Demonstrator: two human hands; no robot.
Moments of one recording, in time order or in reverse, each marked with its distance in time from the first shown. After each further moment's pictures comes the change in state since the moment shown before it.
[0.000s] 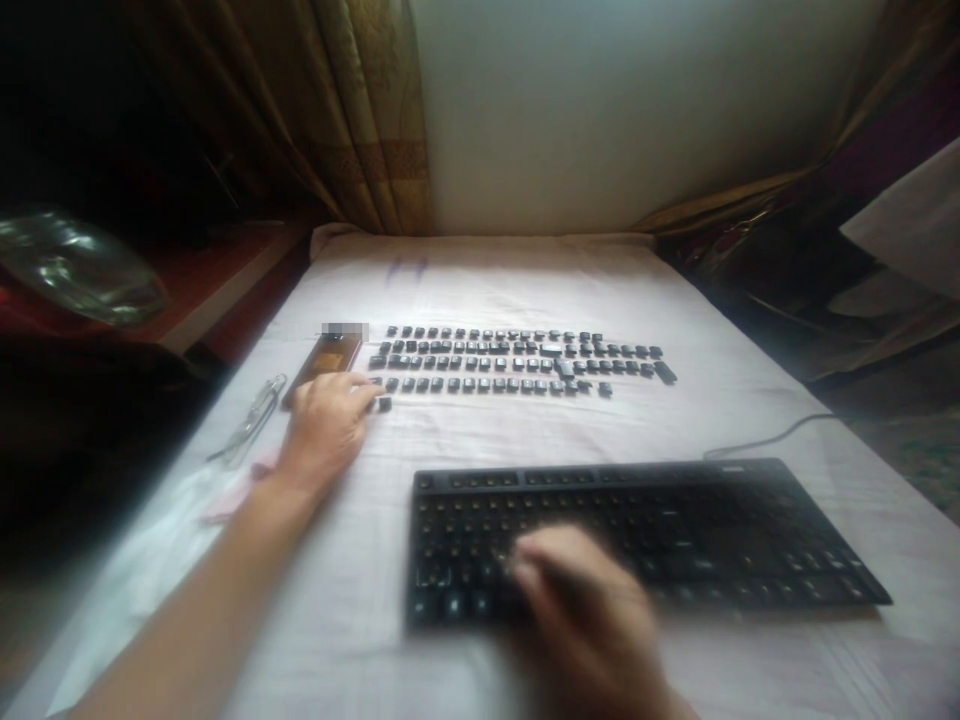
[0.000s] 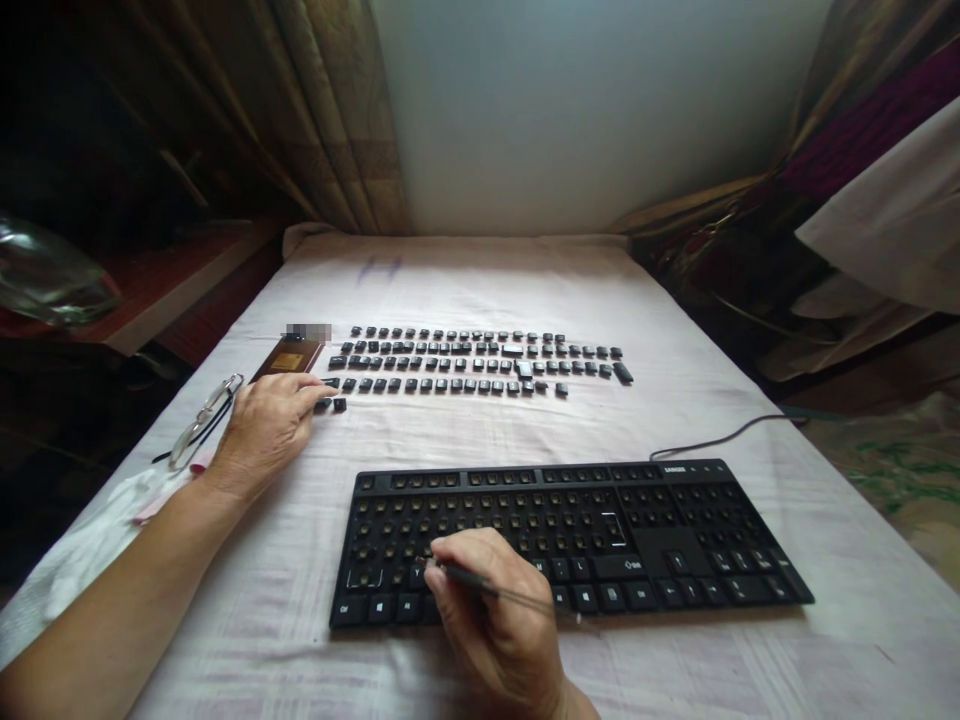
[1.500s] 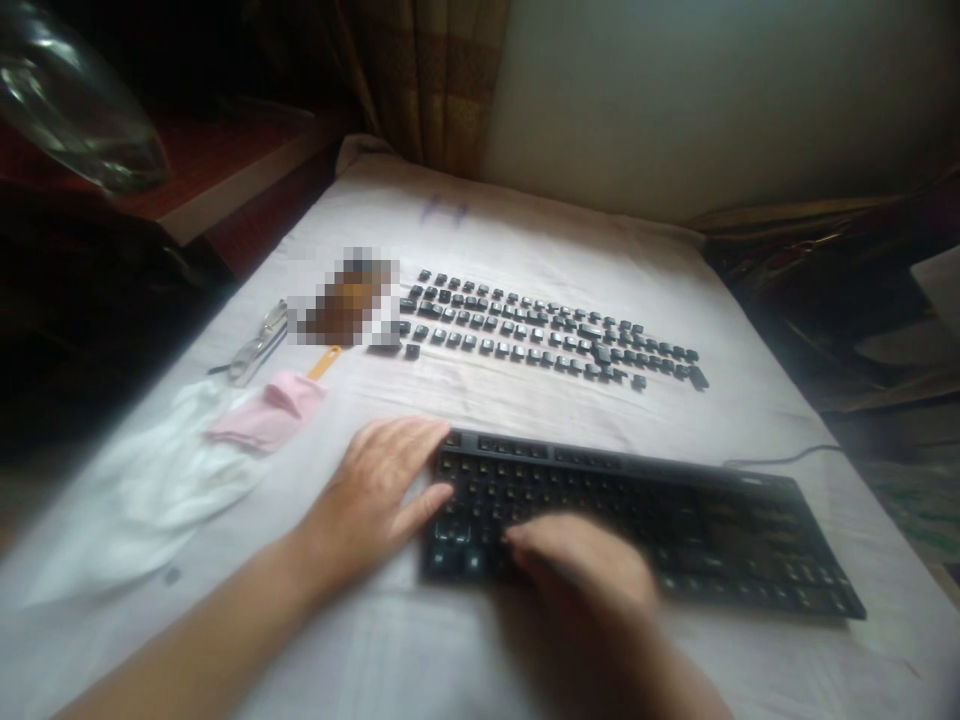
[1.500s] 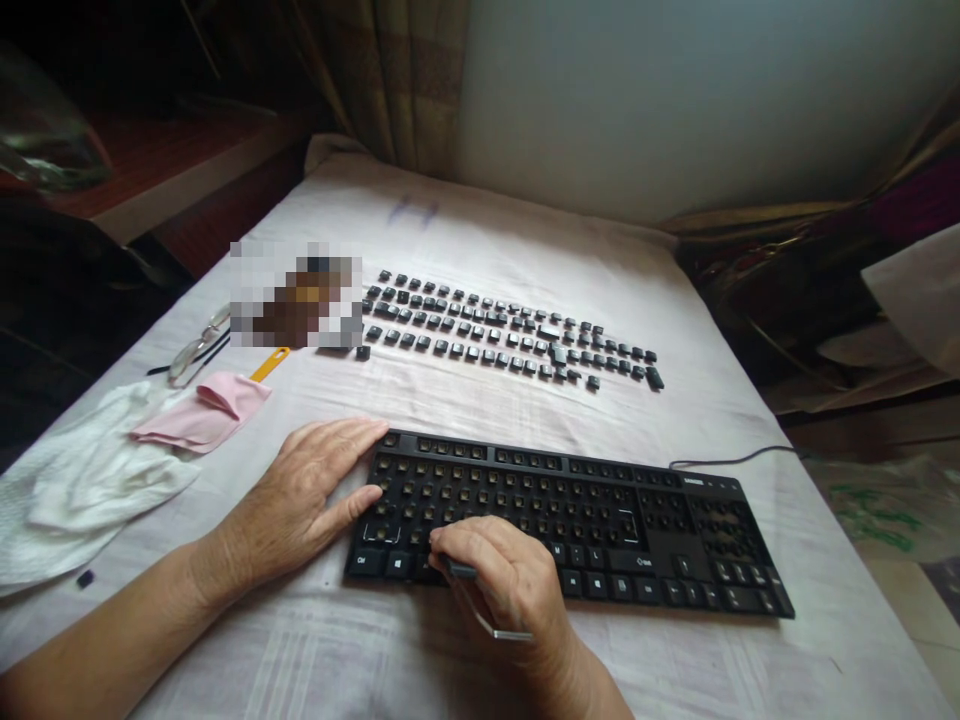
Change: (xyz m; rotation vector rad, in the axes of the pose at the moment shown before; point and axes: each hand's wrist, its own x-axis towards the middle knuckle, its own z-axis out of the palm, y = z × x) left_hand -0.102 0.056 0.005 -0.459 -0.096 0.129; right_hand -0.005 0.014 0.005 -0.159 -0.285 -0.207
